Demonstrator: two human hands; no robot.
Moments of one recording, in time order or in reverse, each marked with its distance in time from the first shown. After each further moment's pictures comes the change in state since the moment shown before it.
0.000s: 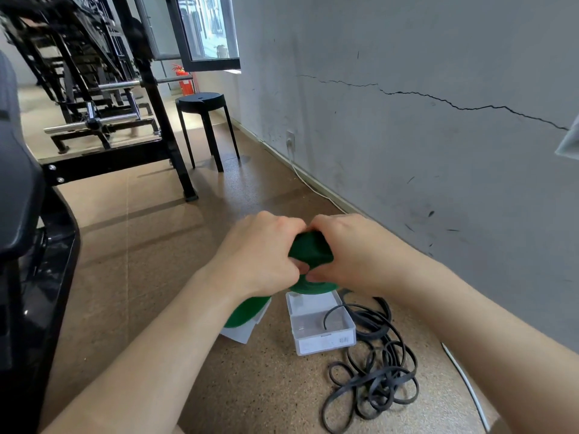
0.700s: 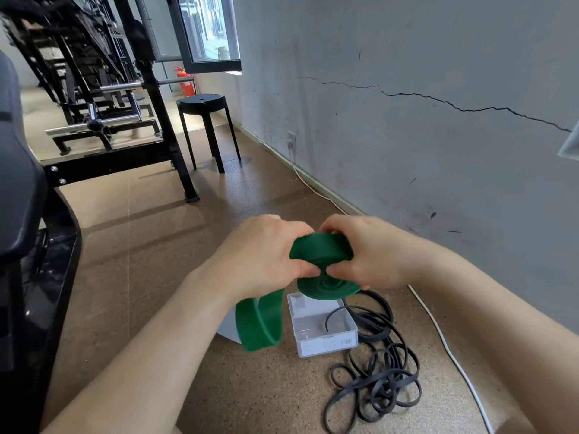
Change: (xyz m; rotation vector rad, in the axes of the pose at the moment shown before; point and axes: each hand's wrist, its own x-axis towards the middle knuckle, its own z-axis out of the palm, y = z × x) left_hand -0.001 -0.007 -0.001 -0.063 -0.085 -0.007; right_hand -0.002 0.016 -0.007 0.237 -0.104 0.055
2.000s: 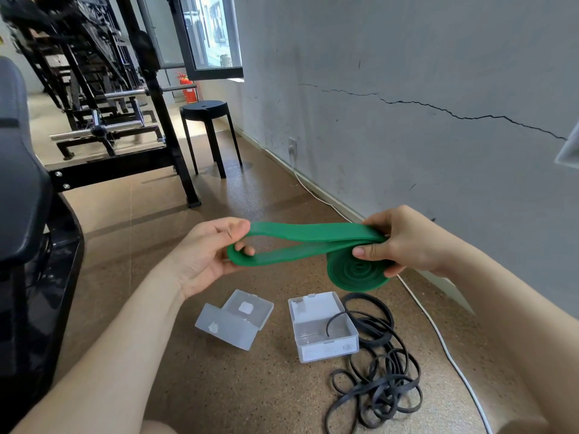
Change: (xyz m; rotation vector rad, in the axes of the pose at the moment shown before) left_hand -0.006 -0.090 0.011 -1.454 -0.041 -0.236; right_hand 0.001 0.051 -0.014 0.499 0.082 0.194
